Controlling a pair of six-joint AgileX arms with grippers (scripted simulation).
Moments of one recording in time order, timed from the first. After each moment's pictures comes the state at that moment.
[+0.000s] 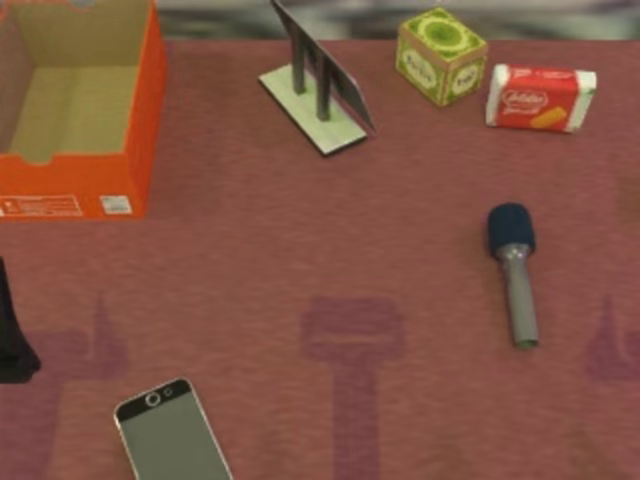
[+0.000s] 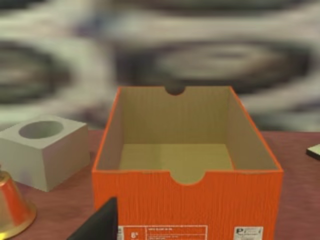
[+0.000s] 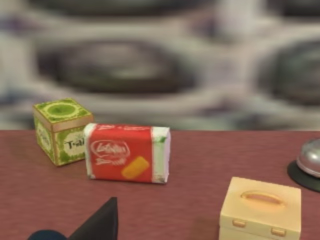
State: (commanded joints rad) left arm 0.00 0.00 0.00 0.00 0.00 0.00; right arm 0.00 0.00 0.00 0.00 0.00 0.00
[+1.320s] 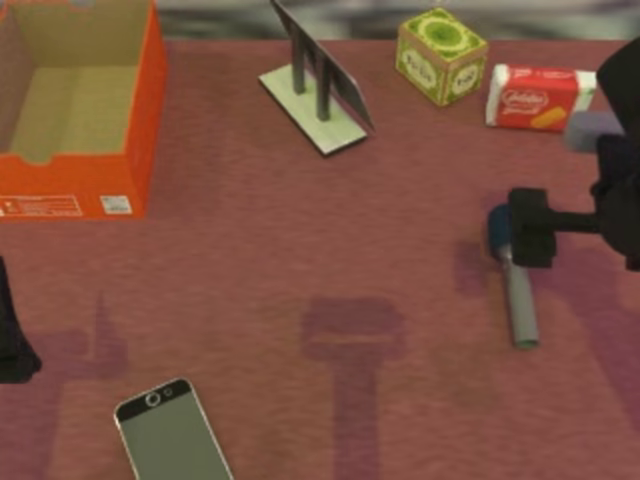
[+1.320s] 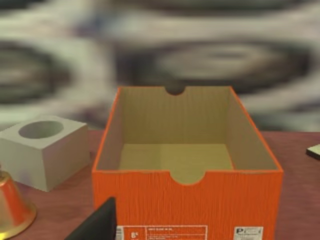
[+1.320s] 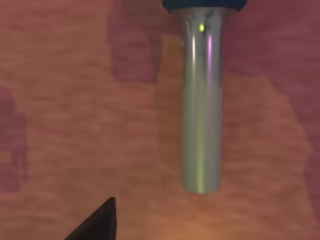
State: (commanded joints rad) left arm 0.00 0.00 0.00 0.00 0.00 0.00; right arm 0.37 1.51 1.07 -0.80 0.03 0.40
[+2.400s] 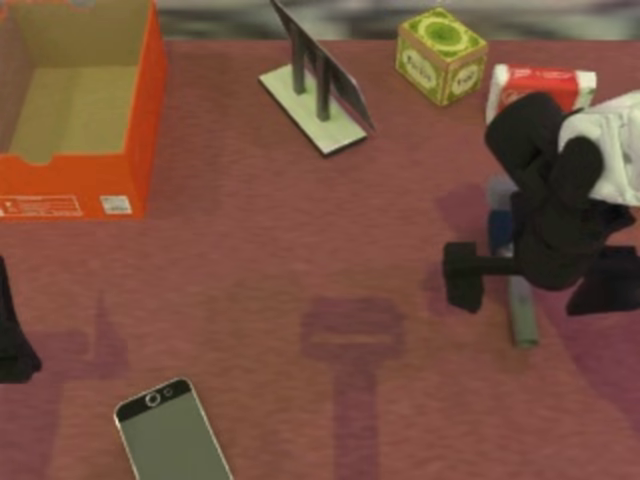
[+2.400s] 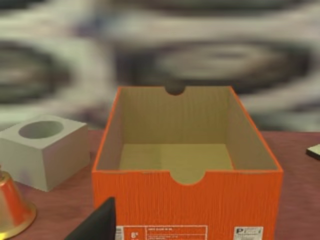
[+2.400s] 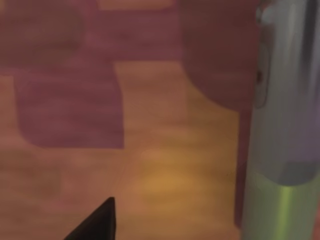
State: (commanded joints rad) left arm 0.00 0.00 0.00 0.00 0.00 0.00; right arm 0.43 1.89 1.16 -0.74 0.04 0.47
